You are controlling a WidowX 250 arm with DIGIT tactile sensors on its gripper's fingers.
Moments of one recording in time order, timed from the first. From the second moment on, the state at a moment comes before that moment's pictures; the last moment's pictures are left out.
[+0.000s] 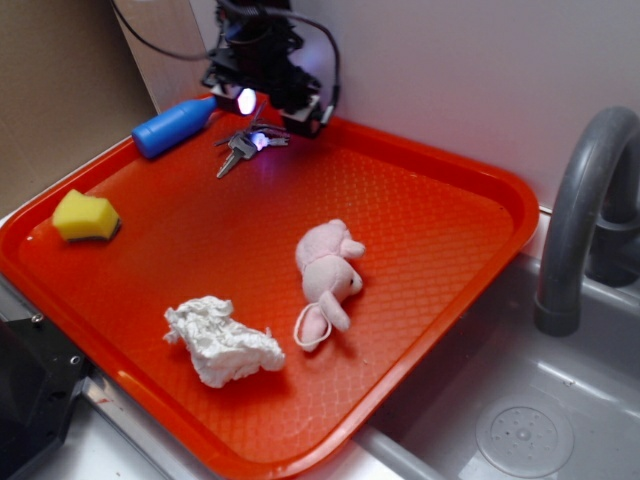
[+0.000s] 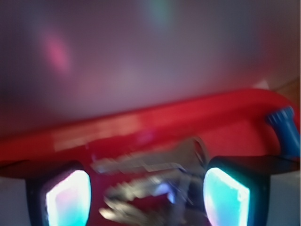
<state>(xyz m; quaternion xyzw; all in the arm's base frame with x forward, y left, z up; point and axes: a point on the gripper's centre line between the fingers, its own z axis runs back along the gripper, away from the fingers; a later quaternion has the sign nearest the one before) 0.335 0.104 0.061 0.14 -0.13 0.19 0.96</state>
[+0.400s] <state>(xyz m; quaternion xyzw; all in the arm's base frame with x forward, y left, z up) 0.326 0.114 0.063 0.14 -0.13 0.21 0.96</state>
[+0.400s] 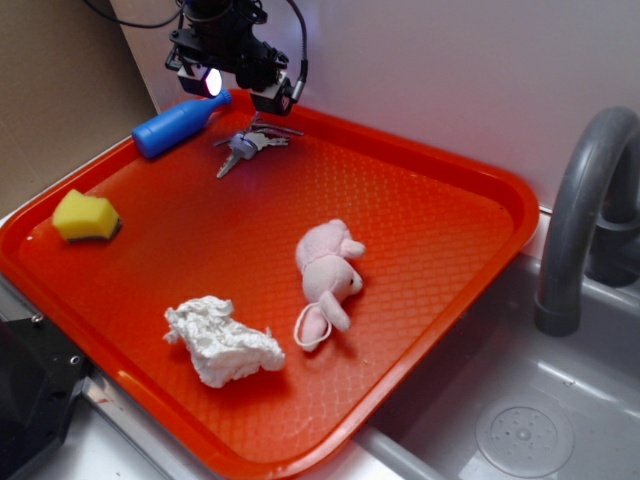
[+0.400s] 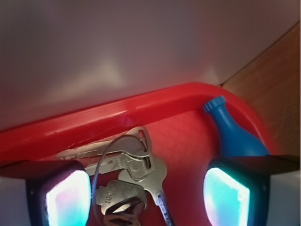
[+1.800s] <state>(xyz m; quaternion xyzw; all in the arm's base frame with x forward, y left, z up) 0.319 0.107 0.083 0.07 -0.09 0.20 0.97</state>
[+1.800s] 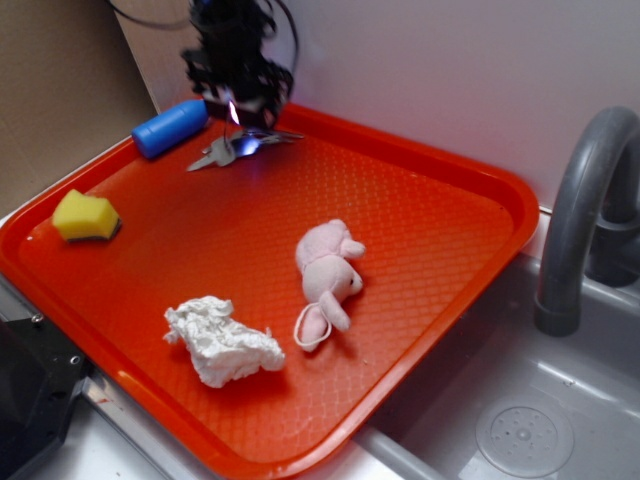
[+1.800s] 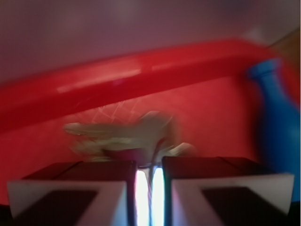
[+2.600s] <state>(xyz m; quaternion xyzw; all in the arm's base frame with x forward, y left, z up) 0.243 0.025 0.200 -0.01 -0.09 0.07 0.99</state>
